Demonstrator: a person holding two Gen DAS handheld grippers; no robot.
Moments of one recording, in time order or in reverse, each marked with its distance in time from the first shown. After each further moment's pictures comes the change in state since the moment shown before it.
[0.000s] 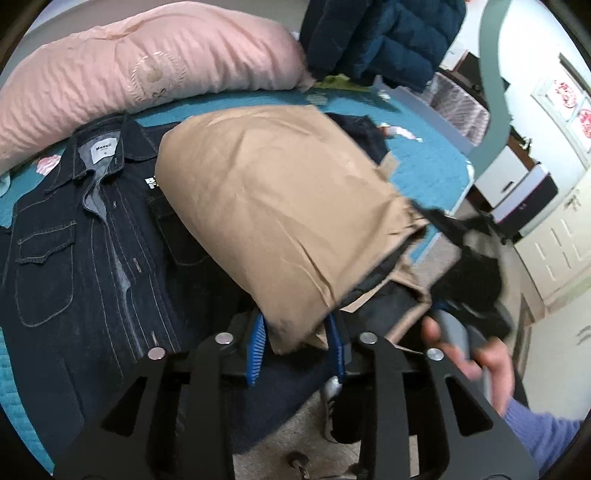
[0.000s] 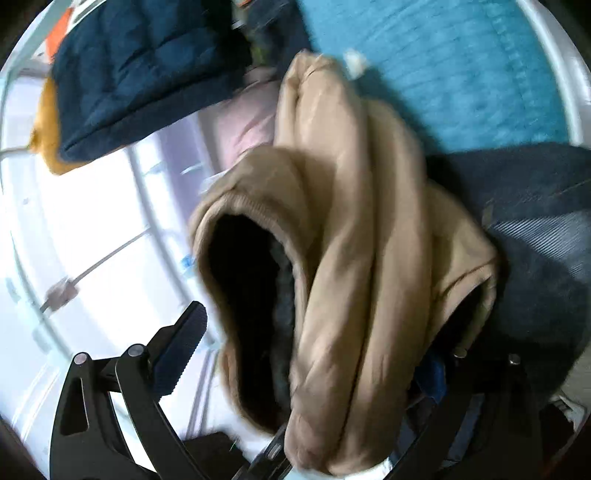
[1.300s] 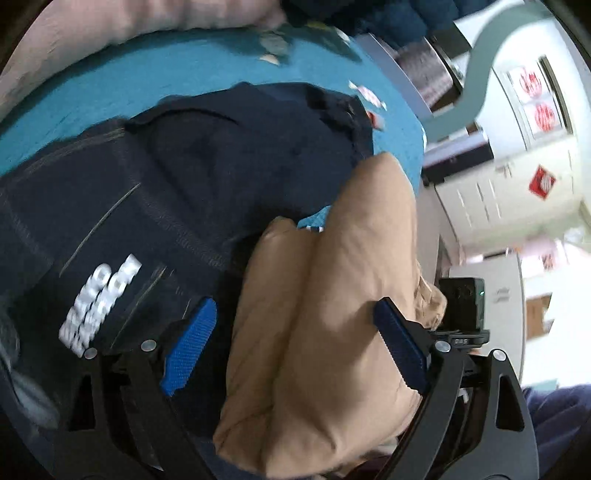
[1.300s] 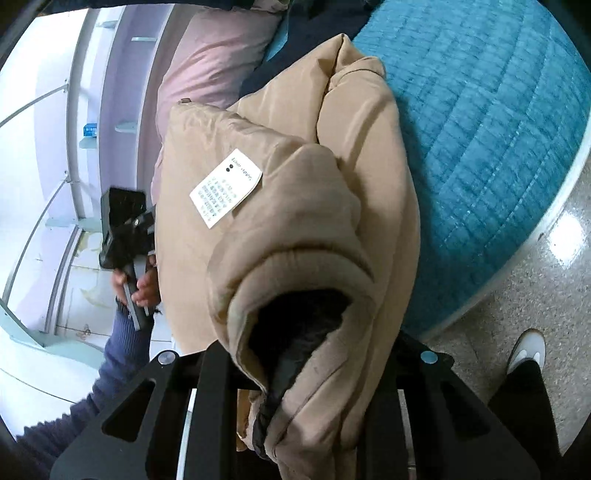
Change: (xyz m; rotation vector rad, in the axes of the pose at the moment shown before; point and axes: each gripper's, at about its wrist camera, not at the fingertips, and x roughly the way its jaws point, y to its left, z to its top) left arm 0.162 0.093 0.204 0.069 0.414 -0.425; right arm 0.005 0.068 0.084 -0.498 0.375 -0.514
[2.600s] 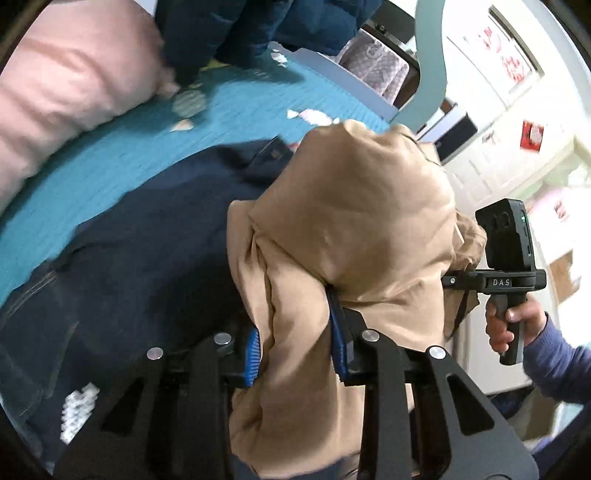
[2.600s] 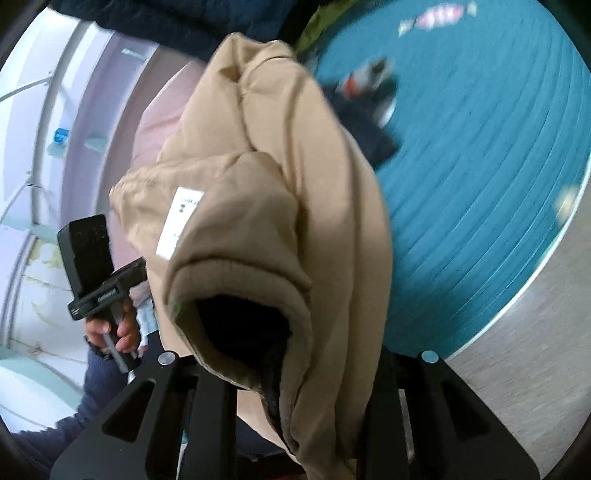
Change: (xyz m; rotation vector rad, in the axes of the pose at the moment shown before) left arm 0.030 -0.107 0.059 0.196 -0.106 0.029; right arm -0.105 0.066 0.117 -0.112 -0.125 -0.336
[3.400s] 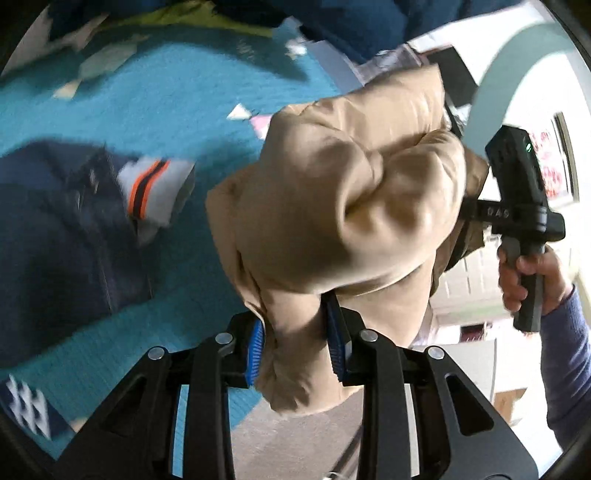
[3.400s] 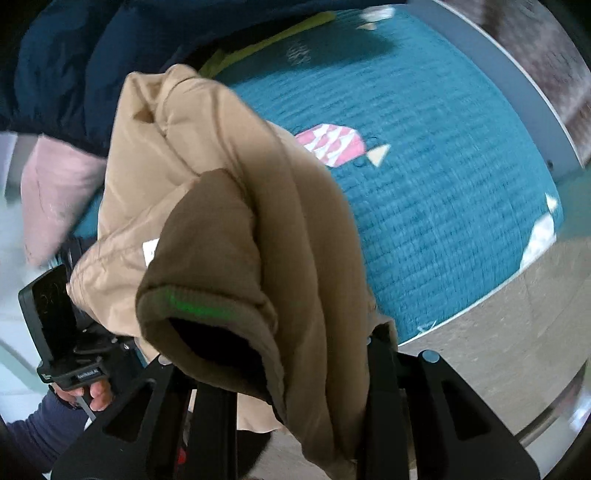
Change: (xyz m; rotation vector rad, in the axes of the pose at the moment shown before) left arm 0.174 -0.115 0.126 -0.432 -0.049 -0.069; right arm -0.060 -0.082 0.274 -0.292 0.363 -0.387
